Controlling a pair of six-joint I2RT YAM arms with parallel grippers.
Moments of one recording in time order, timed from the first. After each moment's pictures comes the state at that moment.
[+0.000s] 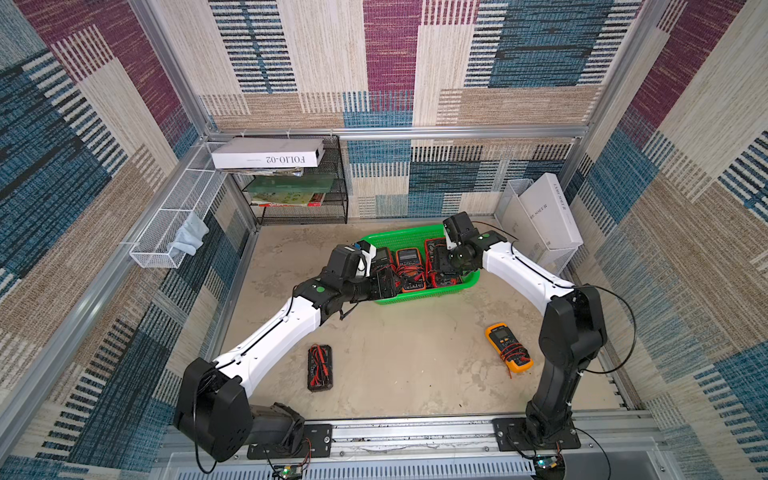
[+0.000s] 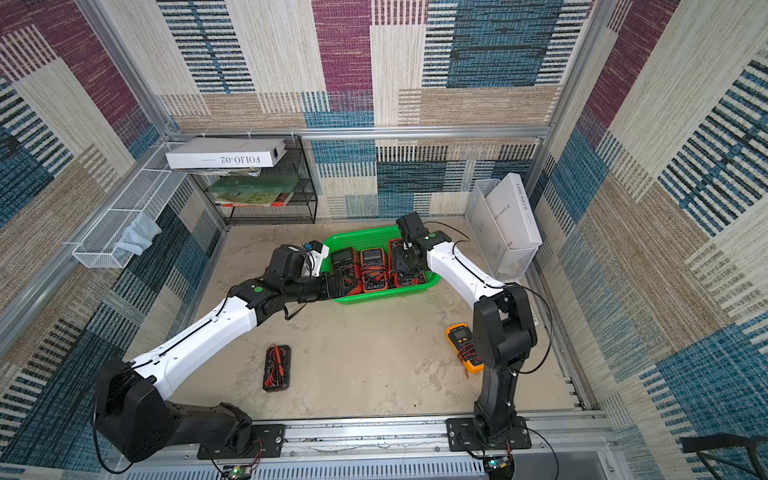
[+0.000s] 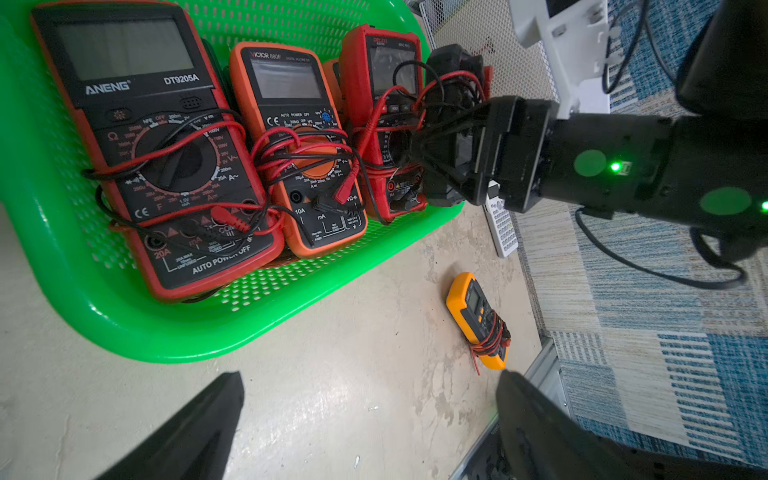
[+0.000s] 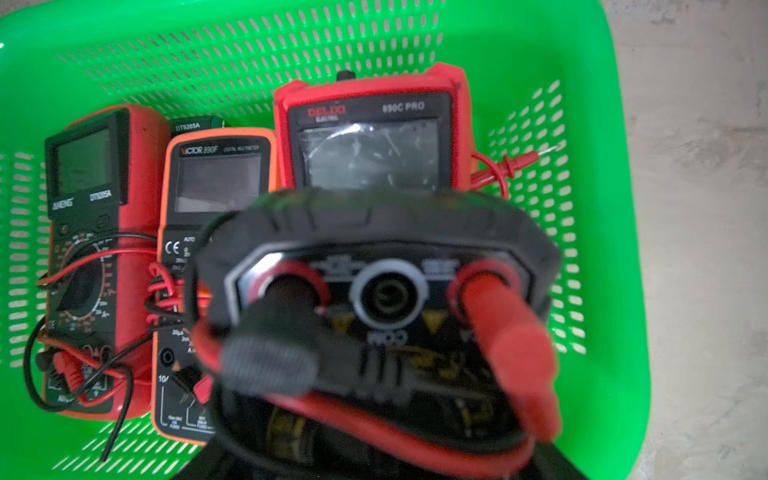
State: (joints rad) left arm -0.50 1.37 1.09 -0.38 0.37 -0.60; right arm 0.46 1.87 1.60 -0.74 0.10 0.32
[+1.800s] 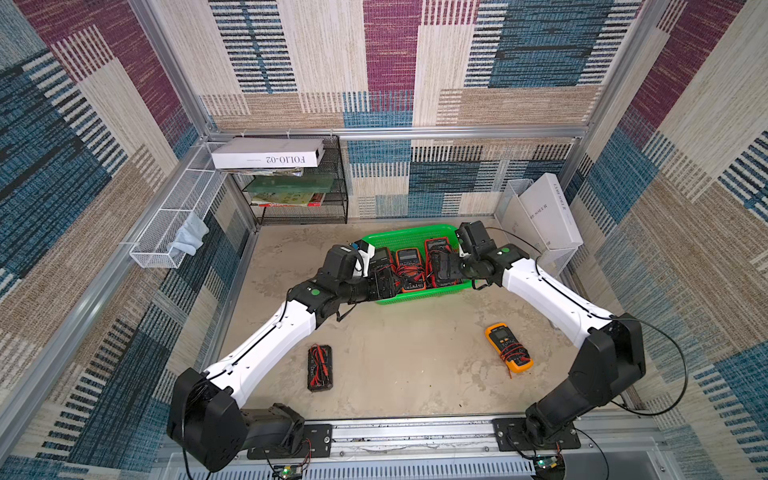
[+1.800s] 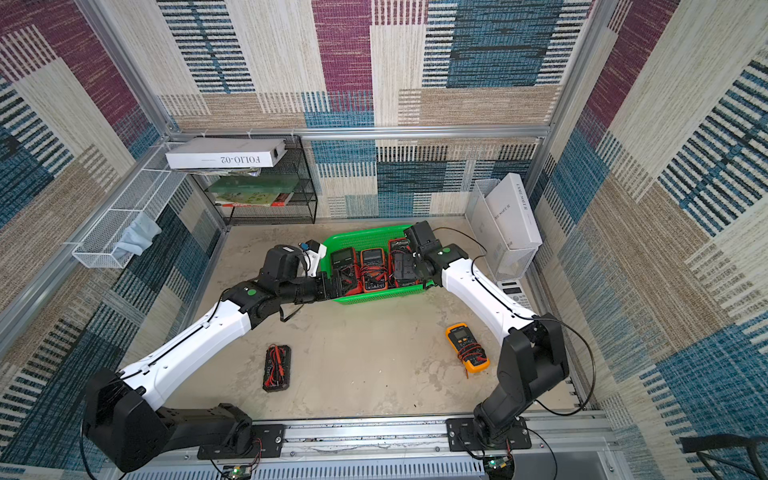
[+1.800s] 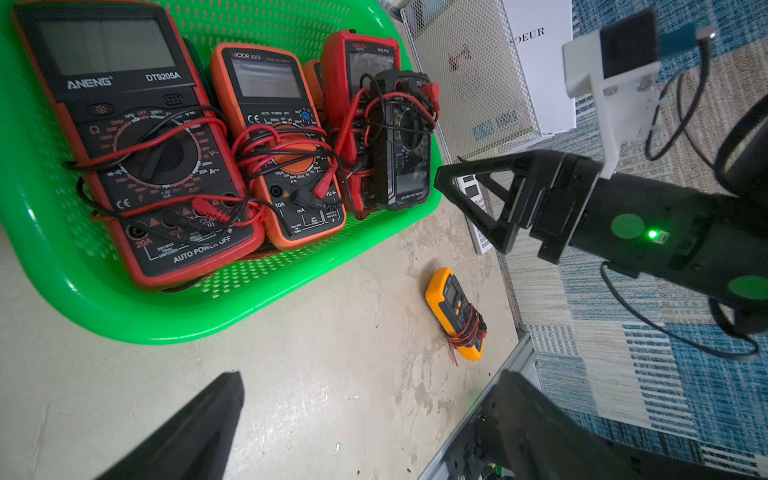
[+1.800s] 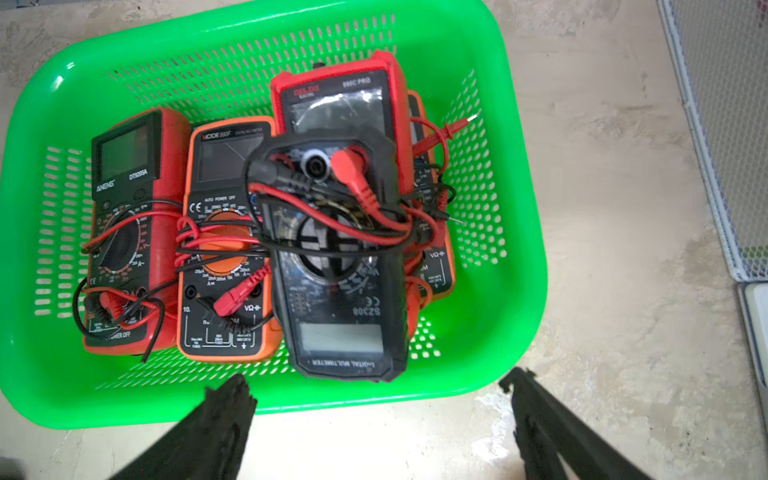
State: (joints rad) left arm -0.50 1.32 1.08 -0.40 0.40 -0.63; right arm 0.48 1.57 1.35 -0.72 0.18 0.39
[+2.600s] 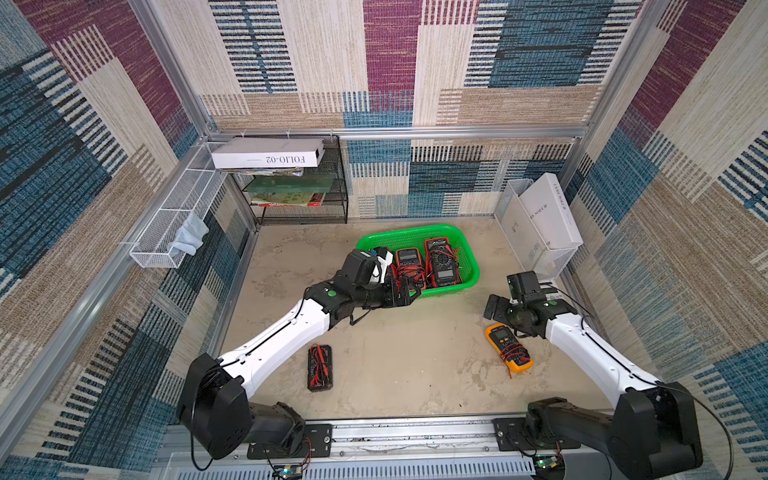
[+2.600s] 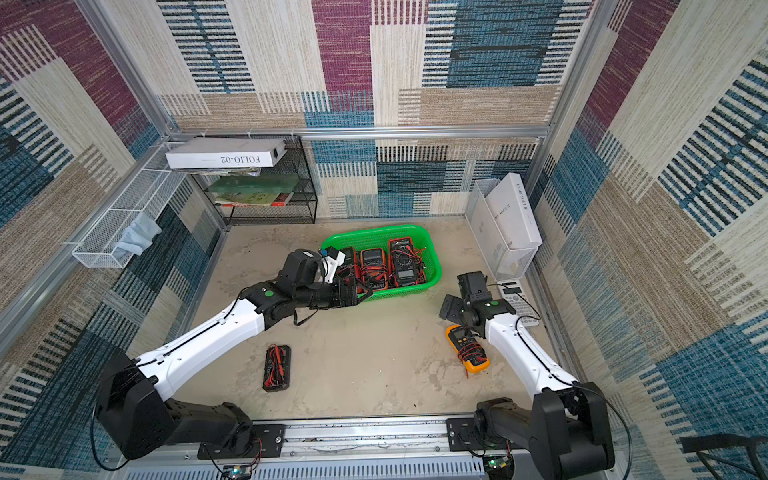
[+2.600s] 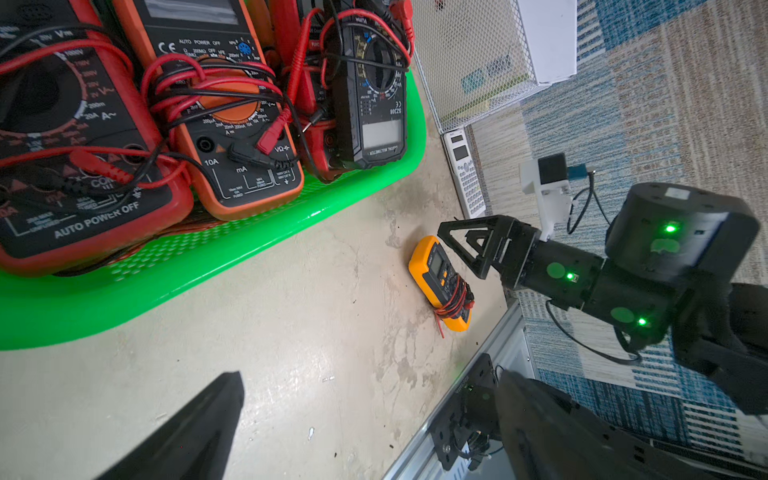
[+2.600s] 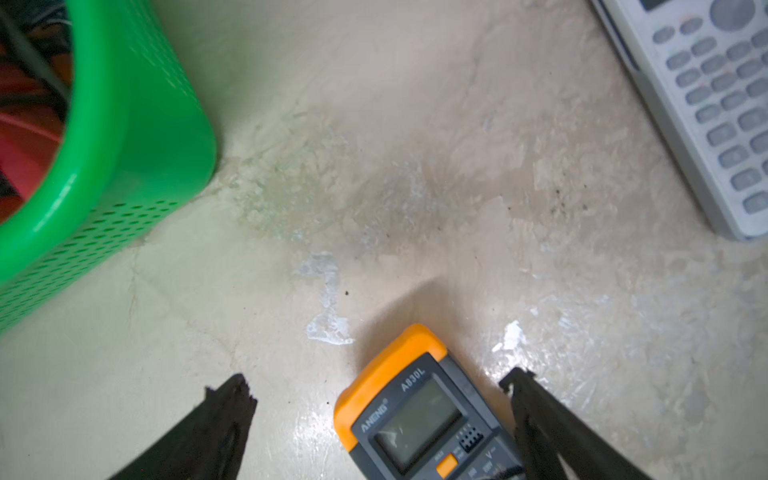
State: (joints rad) left arm -0.62 1.39 1.11 -0.38 0.40 -0.66; right arm 0.19 1.17 0.73 -0.63 0.12 0.55
